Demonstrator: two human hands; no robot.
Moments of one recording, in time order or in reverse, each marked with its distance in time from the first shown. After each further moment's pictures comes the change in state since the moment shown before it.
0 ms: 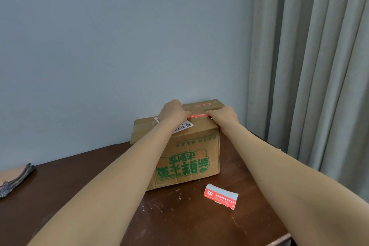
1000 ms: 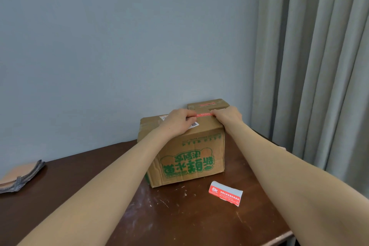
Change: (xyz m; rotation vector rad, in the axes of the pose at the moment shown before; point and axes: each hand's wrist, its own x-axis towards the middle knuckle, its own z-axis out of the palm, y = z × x) left_hand -0.034 -0.025 -0.006 0.023 -0.100 0.445; right_hand -0.010 -0.004 0.001 0.025 0.026 0.044
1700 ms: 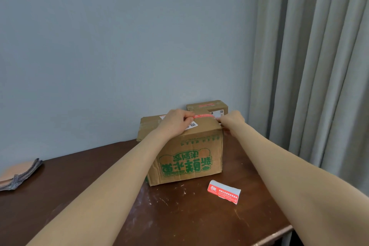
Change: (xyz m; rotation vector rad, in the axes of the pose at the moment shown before) left_hand -0.006 -0.008 -0.001 -0.007 0.054 0.002; right_hand -0.012 0.005 -0.011 0.044 -0.021 0.056
